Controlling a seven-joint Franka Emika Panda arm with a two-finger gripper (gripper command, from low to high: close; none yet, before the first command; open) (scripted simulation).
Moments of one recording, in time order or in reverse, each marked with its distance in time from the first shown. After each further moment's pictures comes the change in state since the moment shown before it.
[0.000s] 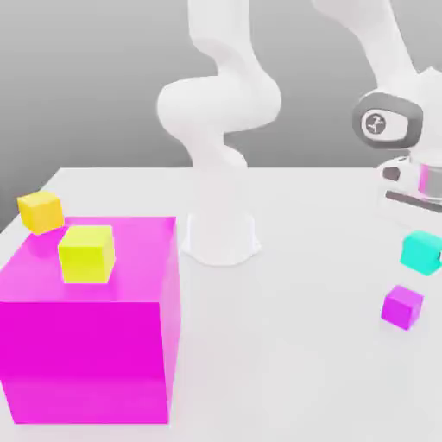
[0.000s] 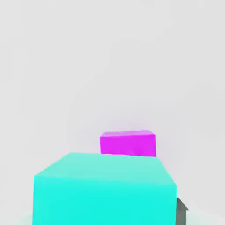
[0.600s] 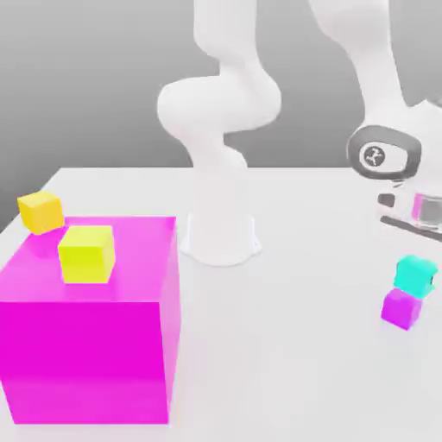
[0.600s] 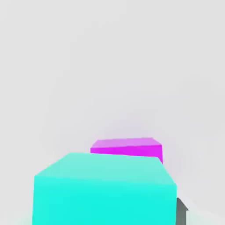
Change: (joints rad) arm 0.017 0.189 -0.072 0.004 -0.247 0.124 0.177
